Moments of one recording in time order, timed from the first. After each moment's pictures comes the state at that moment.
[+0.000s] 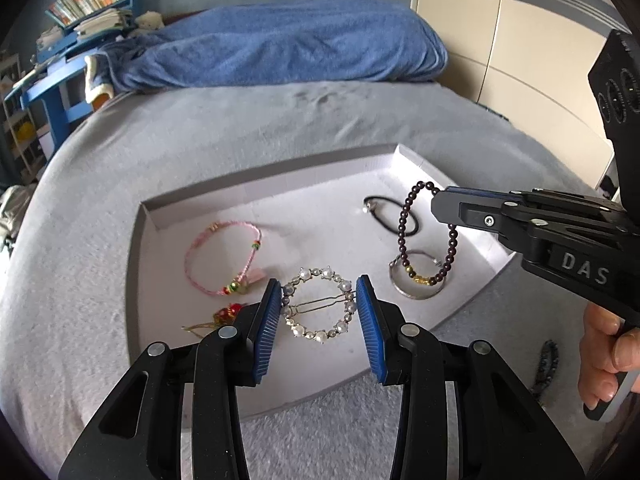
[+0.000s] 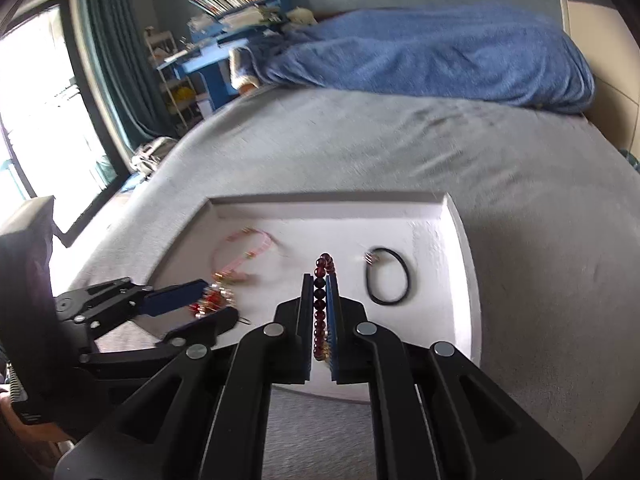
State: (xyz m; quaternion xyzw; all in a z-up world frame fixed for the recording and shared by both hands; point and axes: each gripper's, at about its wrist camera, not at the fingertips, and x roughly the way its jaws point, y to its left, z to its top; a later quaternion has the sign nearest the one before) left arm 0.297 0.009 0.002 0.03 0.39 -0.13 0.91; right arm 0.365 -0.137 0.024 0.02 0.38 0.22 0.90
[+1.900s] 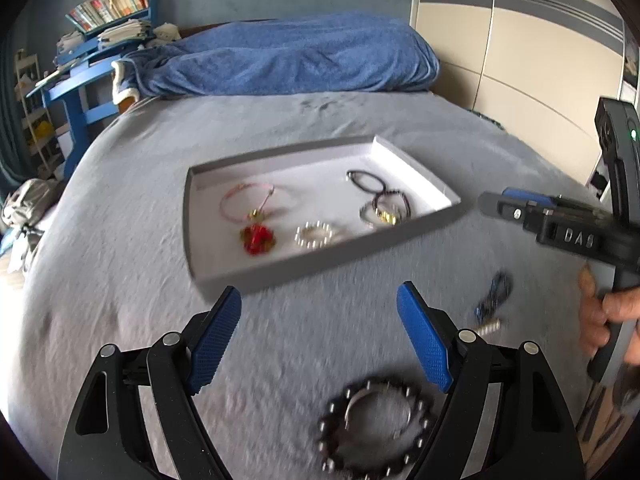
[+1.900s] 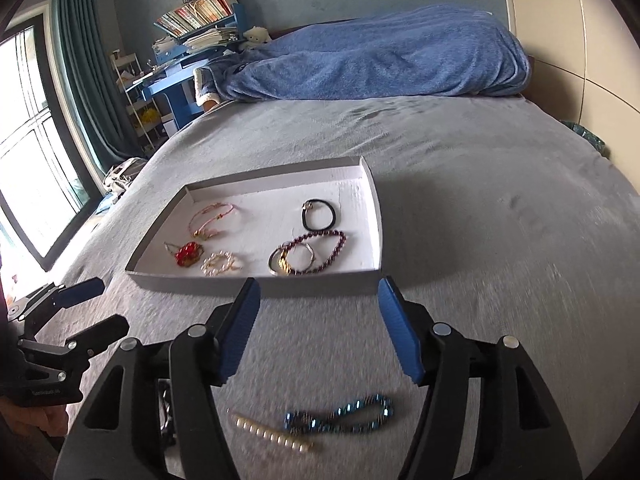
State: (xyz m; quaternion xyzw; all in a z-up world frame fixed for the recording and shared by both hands) left arm 0.175 0.025 0.024 0.03 0.37 -0.11 0.92; right arm 0.262 -0.199 0.030 0.04 0.36 0.15 0.92
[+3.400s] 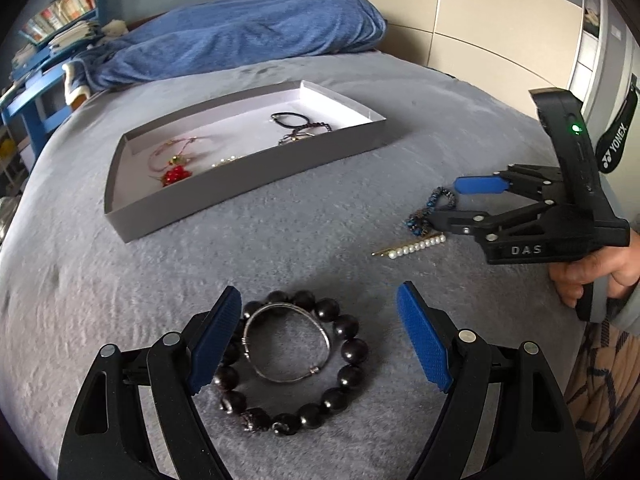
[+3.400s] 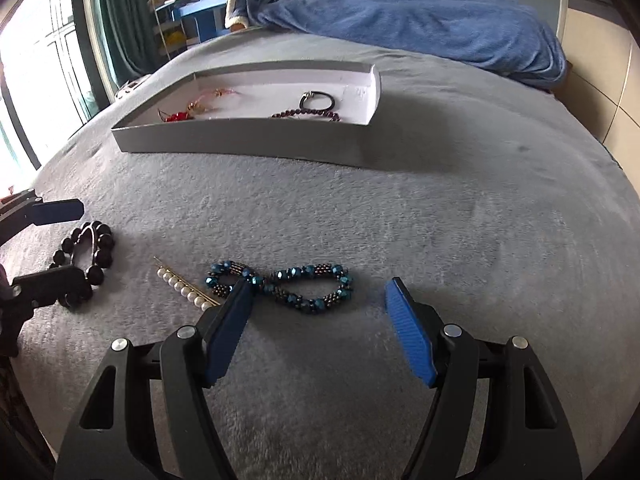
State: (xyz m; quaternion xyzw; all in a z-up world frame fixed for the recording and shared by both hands) left arm 0.137 -0.025 -0.018 0.07 0.40 -0.19 0.90; right arm 0.234 -0.223 -0.043 -0.07 0.43 0.19 0.88
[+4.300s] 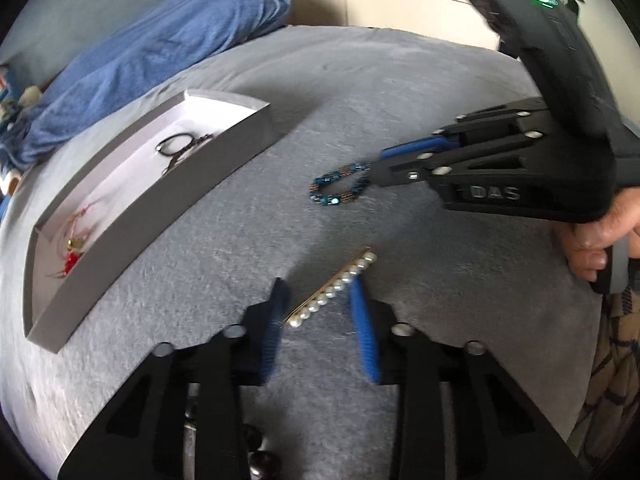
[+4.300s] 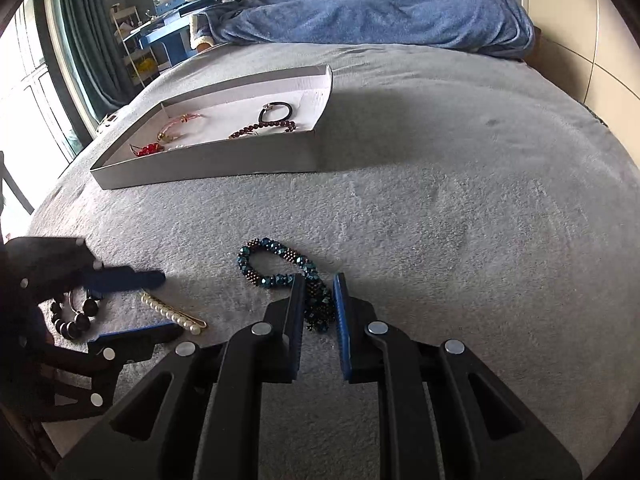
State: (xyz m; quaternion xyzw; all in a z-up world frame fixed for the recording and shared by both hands) left arm 0.160 -0.109 -0.038 0.20 0.39 -0.29 0.85; right arm 0.242 -0.250 -0.040 -0.01 0.43 0.16 0.89
